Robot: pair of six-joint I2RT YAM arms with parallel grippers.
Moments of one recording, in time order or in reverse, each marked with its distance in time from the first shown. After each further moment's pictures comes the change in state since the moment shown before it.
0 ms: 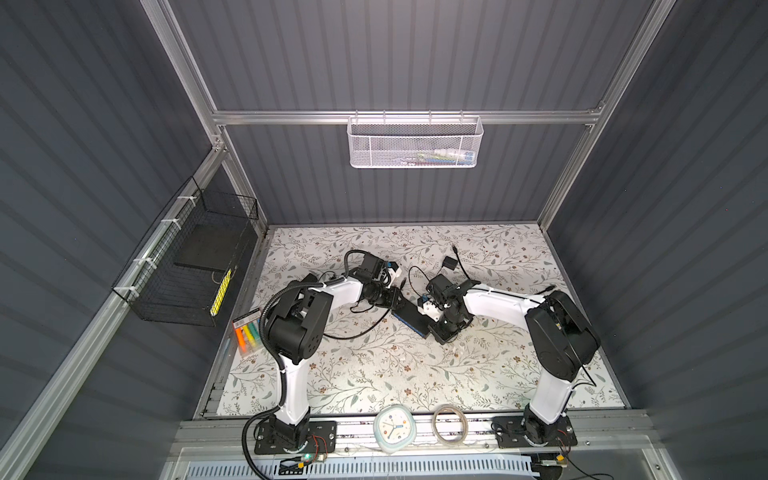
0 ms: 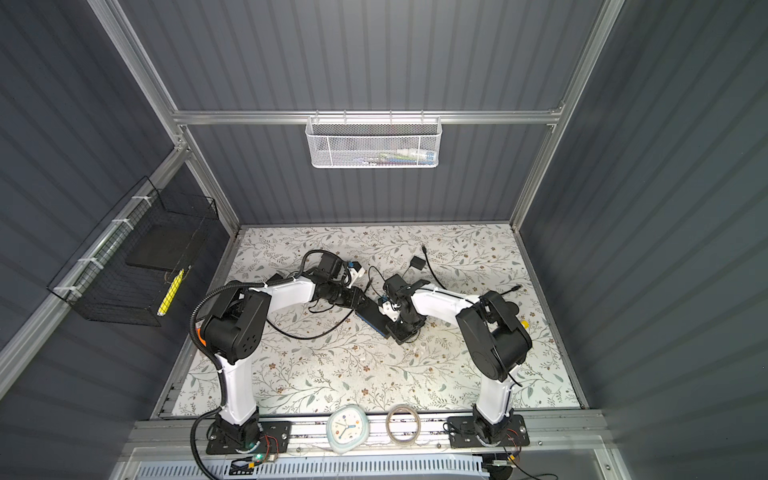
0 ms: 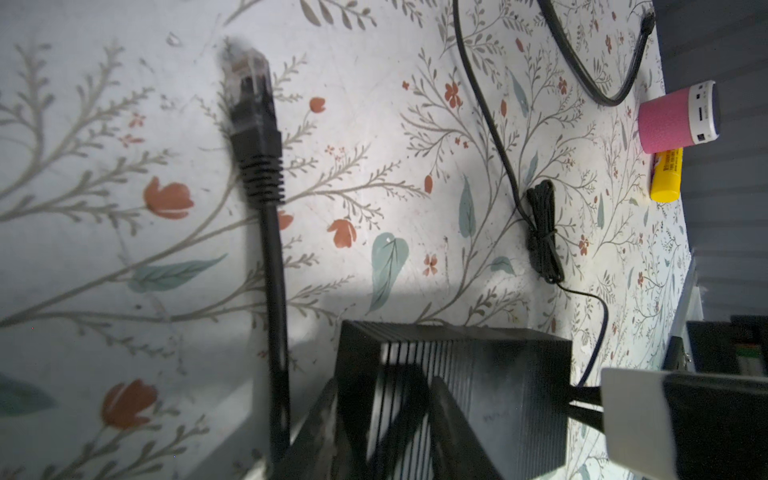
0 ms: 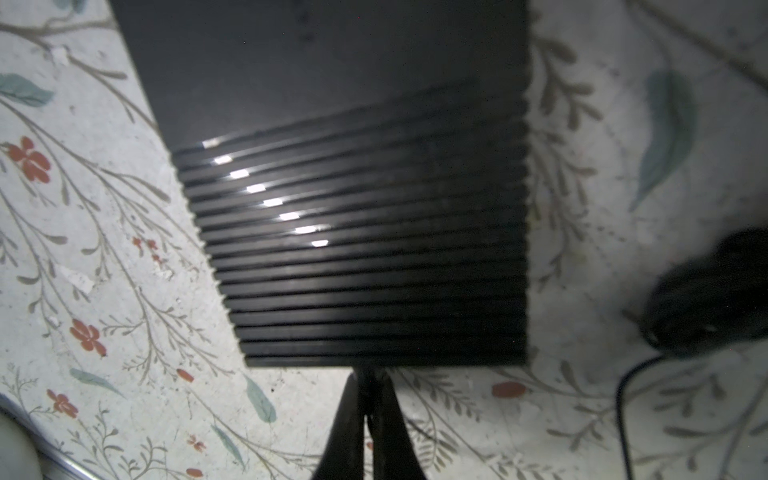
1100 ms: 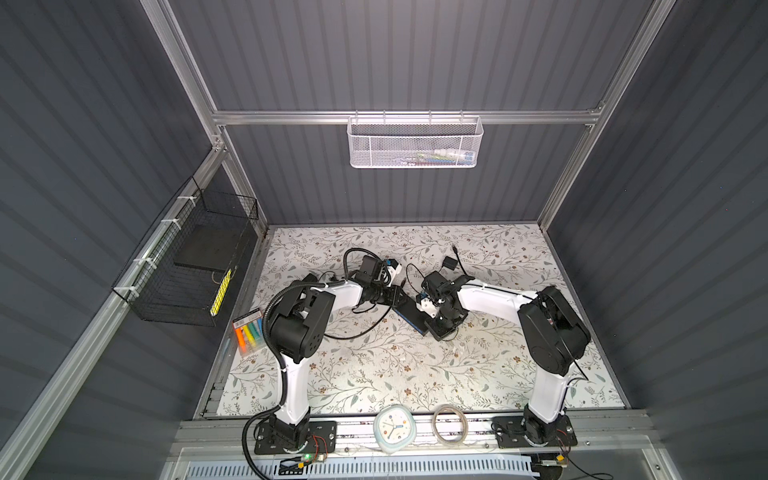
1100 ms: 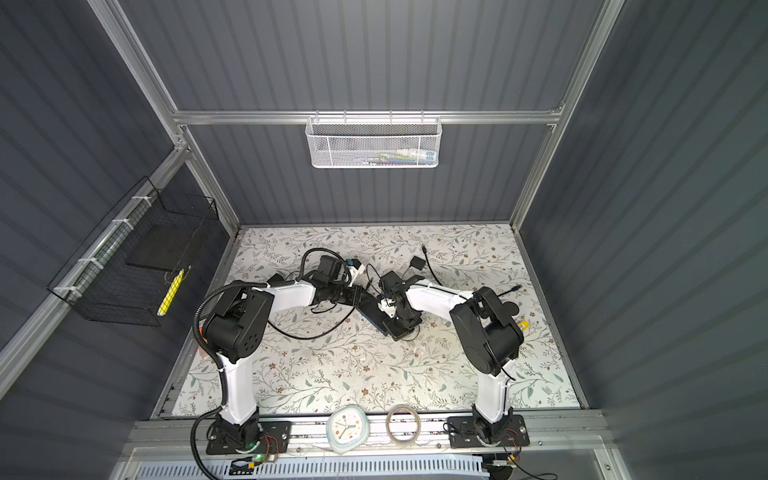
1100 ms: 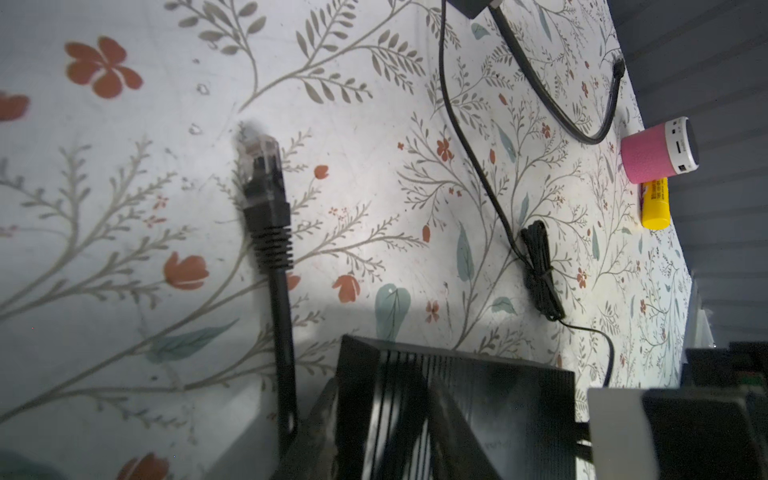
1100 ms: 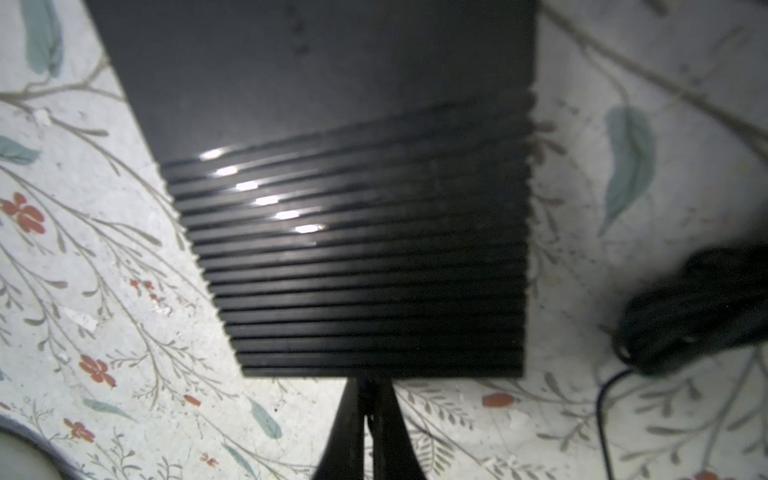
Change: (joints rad) left arm -0.001 0.014 -0.048 0.176 -0.006 -0.038; right arm 0.005 0.061 0.087 -0.052 0.030 0.069
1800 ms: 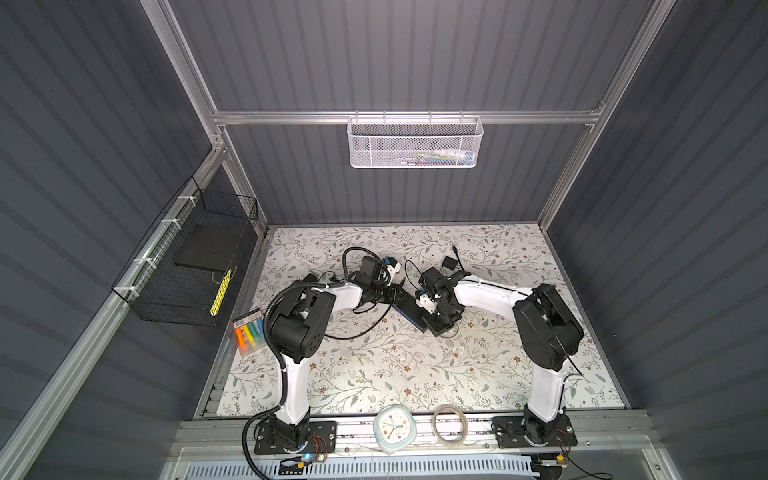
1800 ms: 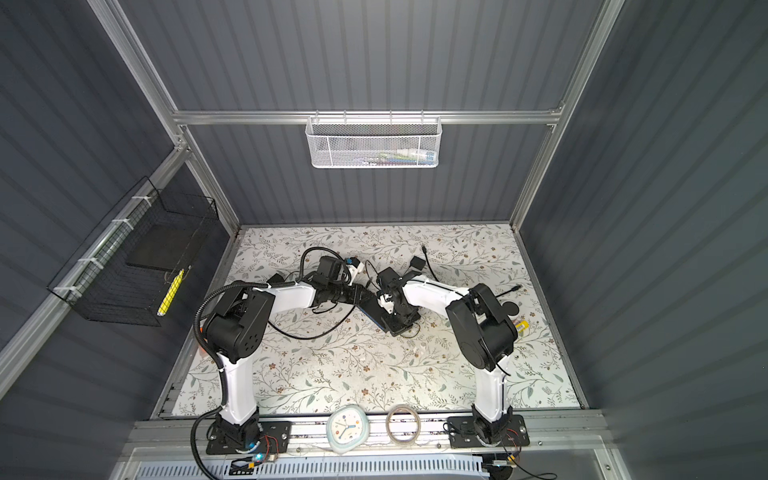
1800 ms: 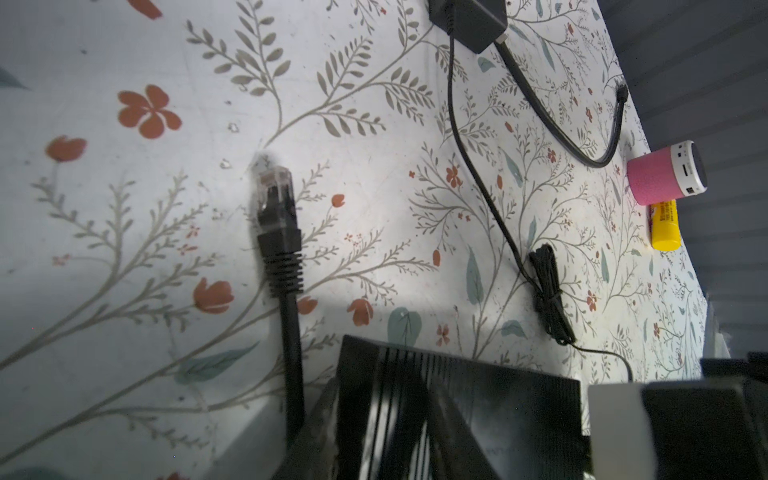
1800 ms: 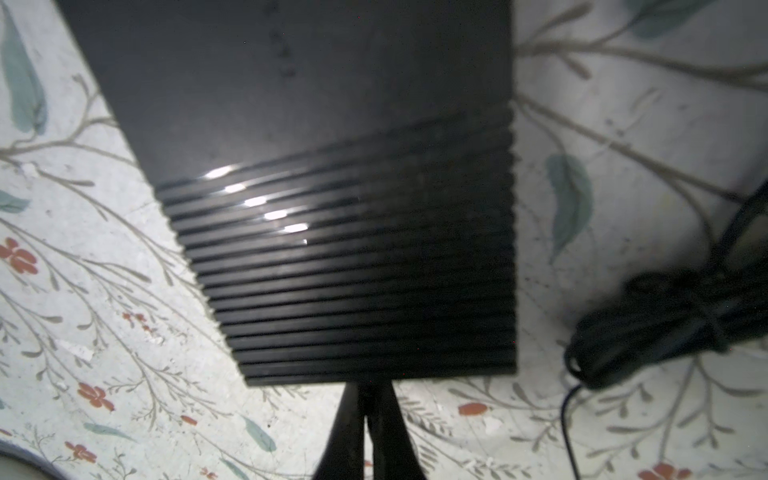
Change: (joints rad) left arm -0.005 0.000 -0.021 0.078 -0.037 -0.032; right arm 0.000 0.045 0.074 -0.042 0.030 0.021
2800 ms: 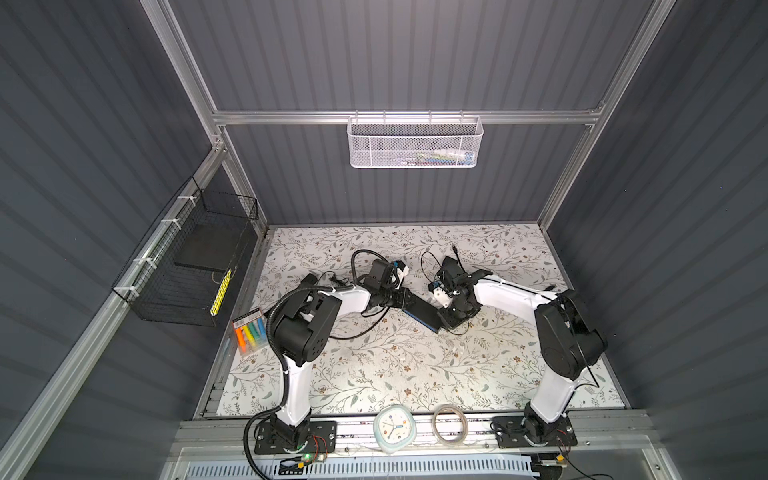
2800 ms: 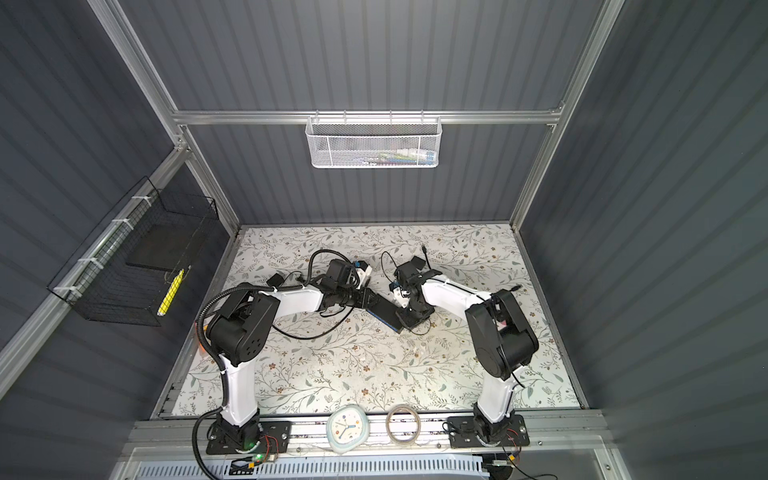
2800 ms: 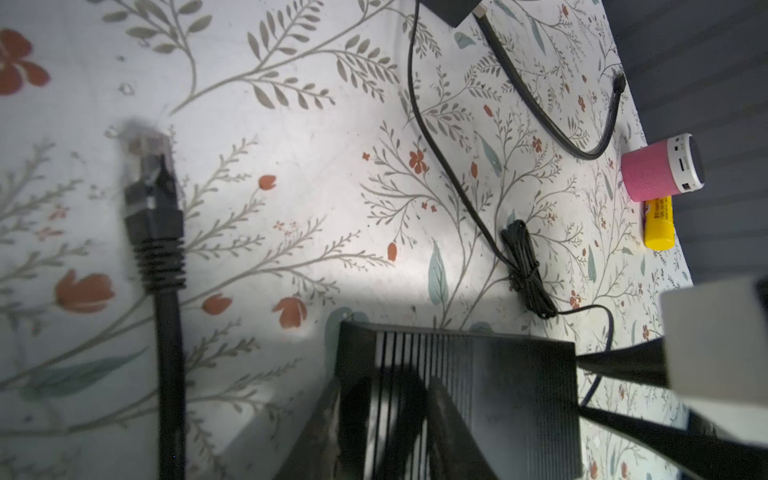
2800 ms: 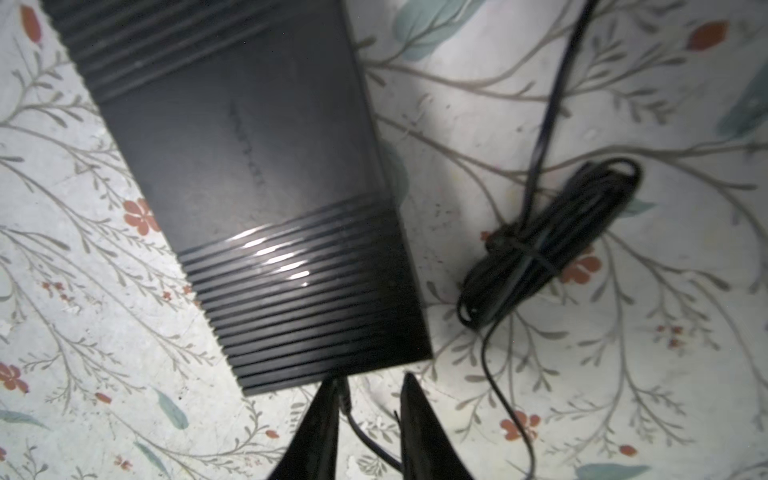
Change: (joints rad) left arm -0.074 -0.014 0.000 -0.024 -0.050 -0.069; right arm -0.122 -0.140 -0.126 0.096 0.041 -0.141
